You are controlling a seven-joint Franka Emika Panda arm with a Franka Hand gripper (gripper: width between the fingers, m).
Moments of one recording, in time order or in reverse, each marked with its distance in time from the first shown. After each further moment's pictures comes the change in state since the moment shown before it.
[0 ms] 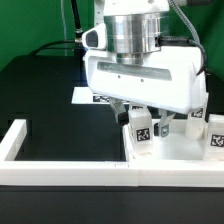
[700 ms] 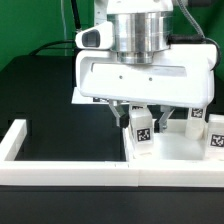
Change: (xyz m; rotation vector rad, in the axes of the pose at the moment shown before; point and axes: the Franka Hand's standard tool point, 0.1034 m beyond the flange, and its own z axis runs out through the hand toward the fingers) arm 0.001 -0.002 -0.001 -0.017 0.017 -0.144
